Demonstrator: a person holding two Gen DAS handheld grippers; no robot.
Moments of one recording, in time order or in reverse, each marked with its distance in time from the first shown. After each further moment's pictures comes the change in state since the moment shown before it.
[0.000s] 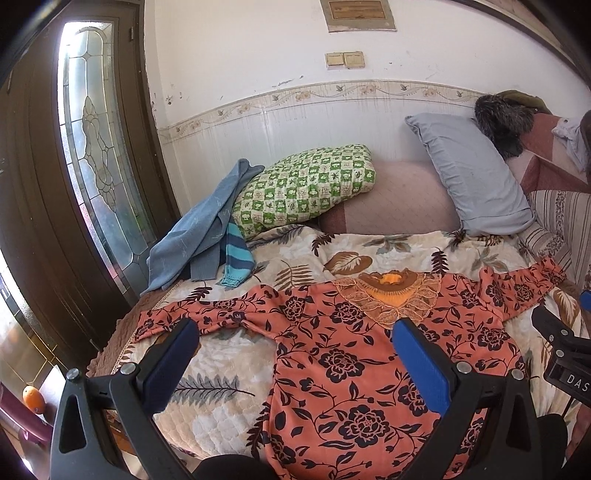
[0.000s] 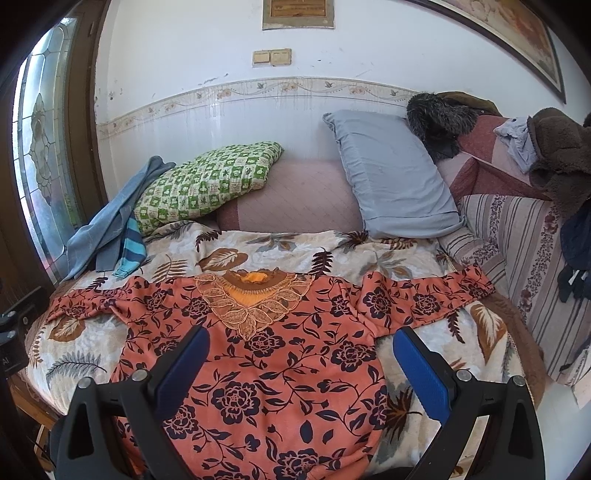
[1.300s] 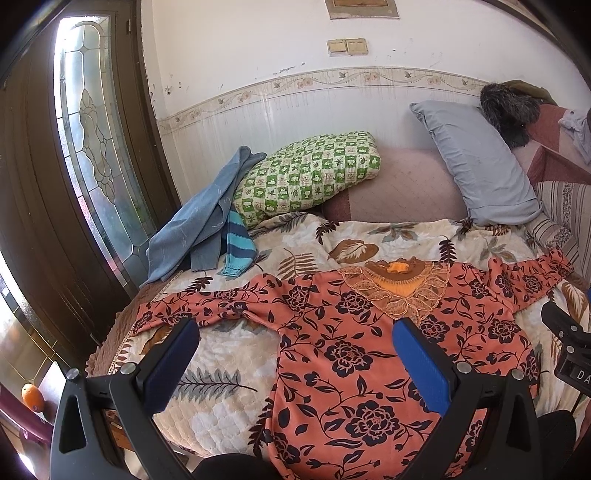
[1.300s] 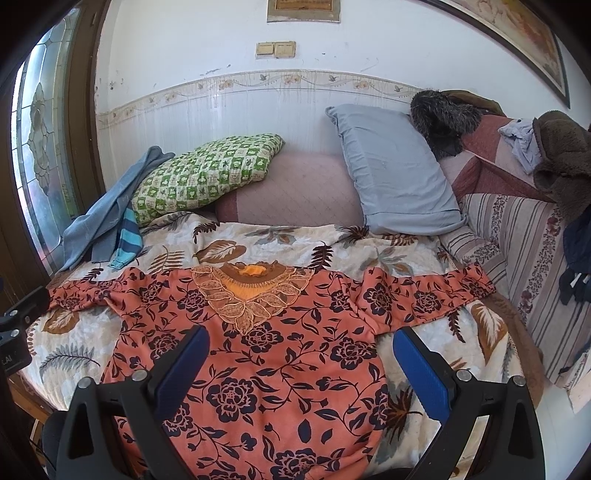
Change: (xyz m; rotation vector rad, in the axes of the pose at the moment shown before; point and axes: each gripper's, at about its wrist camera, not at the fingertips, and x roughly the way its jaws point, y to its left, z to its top) left arm 0.025 0.005 -0.010 0.007 0.042 0.012; right arm 0.018 0.003 -0.005 -0.016 0.034 -0.009
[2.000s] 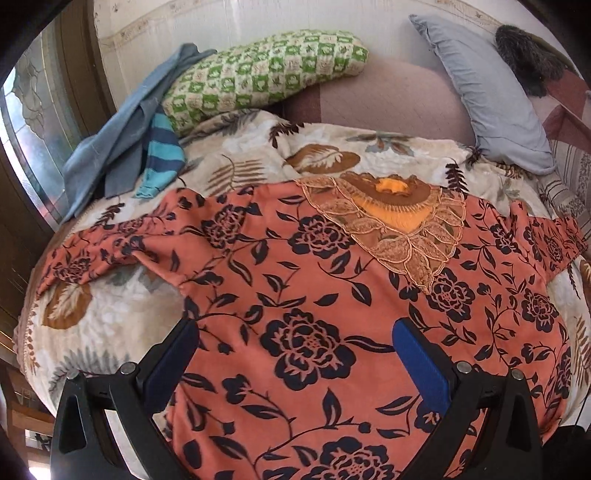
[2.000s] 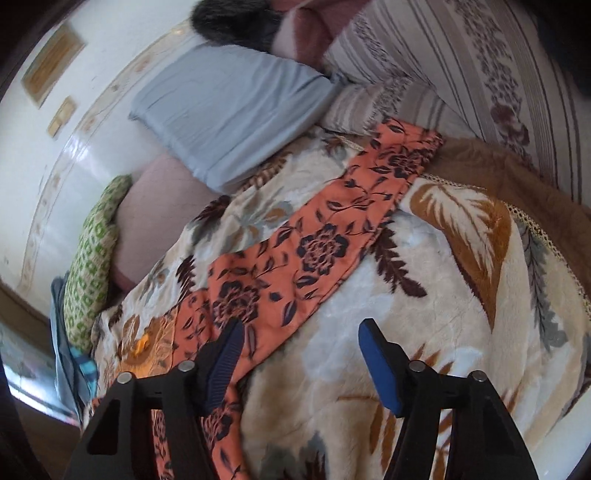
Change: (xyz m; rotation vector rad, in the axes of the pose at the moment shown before) left arm 0.200 -0.061 -0.035 -0.027 0.340 -0.161; right arm 0.210 -0.329 -0.045 0.804 0.207 0.039
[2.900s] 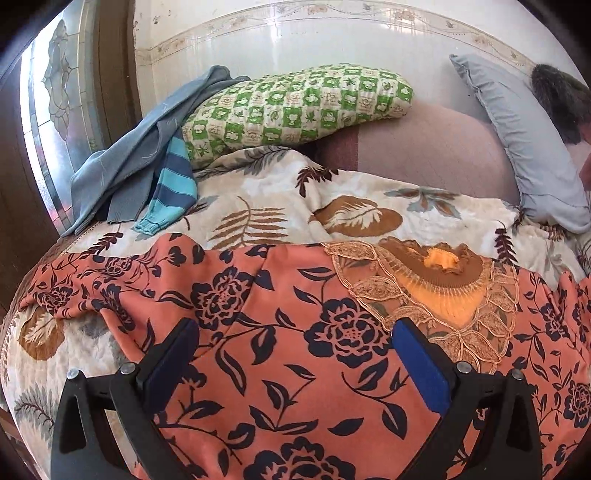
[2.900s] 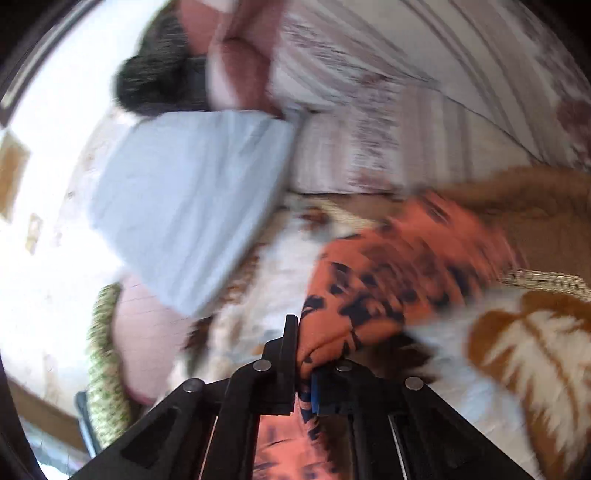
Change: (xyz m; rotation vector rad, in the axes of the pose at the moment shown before) left arm 0.060 0.016 0.045 -0.124 -0.229 0.094; right arm 0.080 0.029 0.115 0.093 -0.165 0.180
